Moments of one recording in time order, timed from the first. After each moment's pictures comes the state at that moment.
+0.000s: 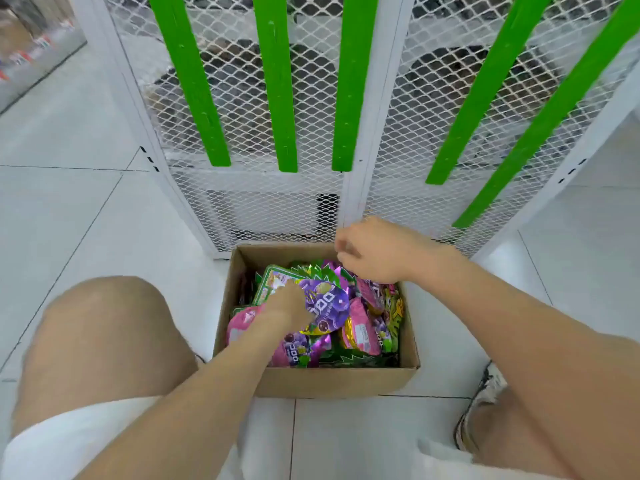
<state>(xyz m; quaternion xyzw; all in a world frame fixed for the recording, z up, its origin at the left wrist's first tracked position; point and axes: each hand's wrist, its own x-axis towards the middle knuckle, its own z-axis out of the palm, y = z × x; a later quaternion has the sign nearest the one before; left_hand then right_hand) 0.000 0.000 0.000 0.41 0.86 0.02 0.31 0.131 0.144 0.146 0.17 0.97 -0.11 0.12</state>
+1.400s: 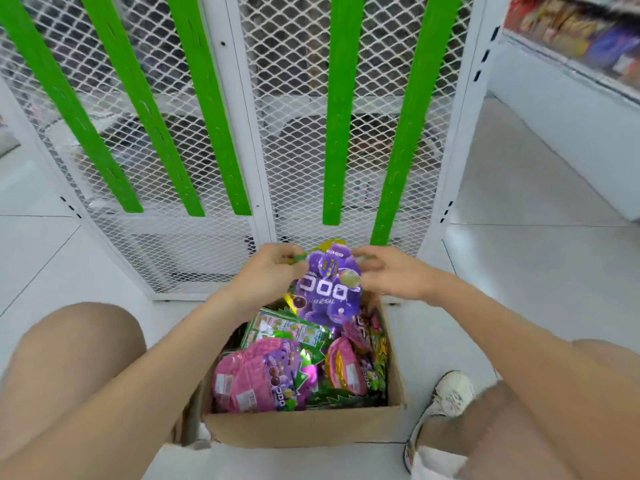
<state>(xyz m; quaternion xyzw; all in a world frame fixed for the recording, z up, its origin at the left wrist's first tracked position) 0.143 0.120 0.157 0.37 0.74 0.43 0.35 0.338 0.282 0.157 0.31 0.81 -0.50 0.02</state>
